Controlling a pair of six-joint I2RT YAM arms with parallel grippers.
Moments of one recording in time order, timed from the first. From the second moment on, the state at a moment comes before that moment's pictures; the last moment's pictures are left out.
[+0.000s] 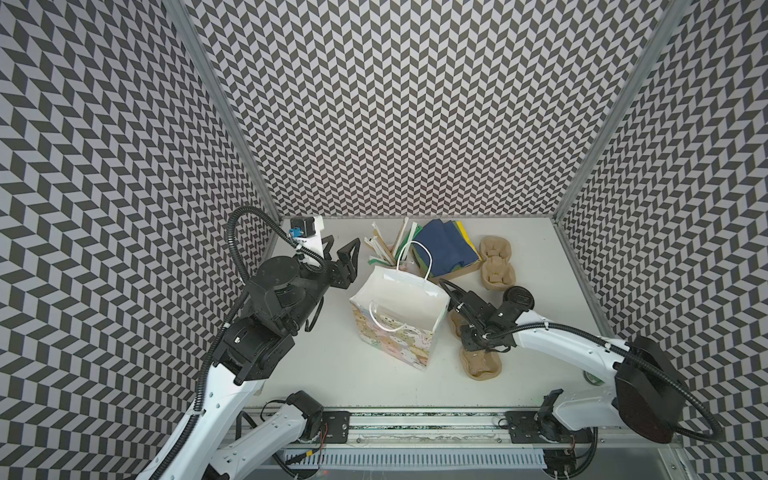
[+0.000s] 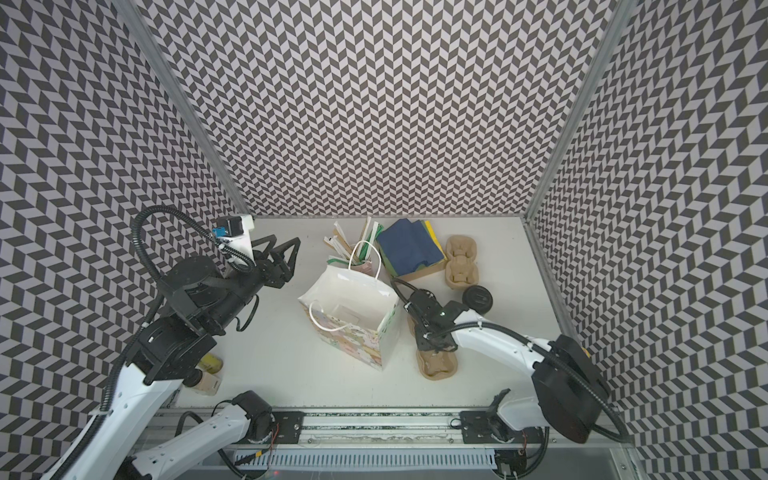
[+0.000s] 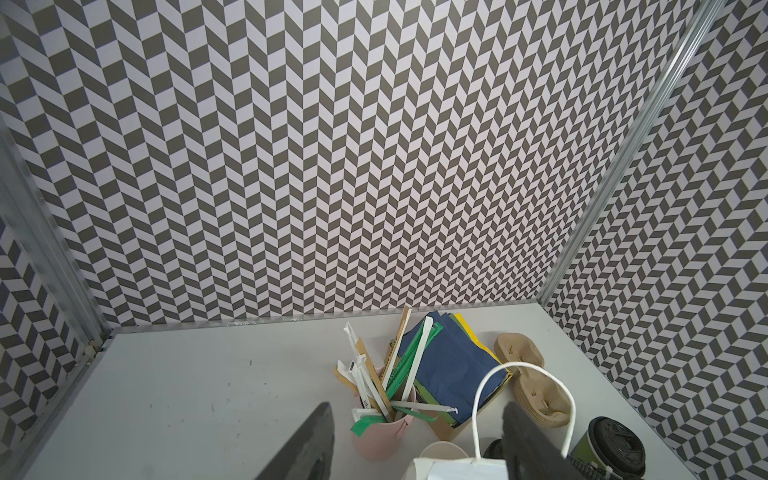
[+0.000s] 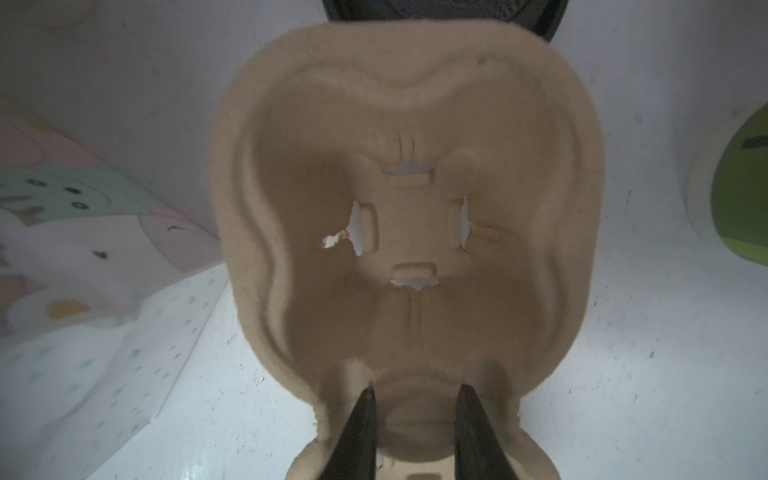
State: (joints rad) left arm -0.57 0.82 1.22 -0.47 -0.20 -0.24; right arm 0.78 1.37 0.85 -0.81 0.15 0.60
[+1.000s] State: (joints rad) left arm -0.57 0.79 1.19 -0.46 -0.24 -0.24; right arm 0.81 1.16 1.44 -1.20 0.27 0.57
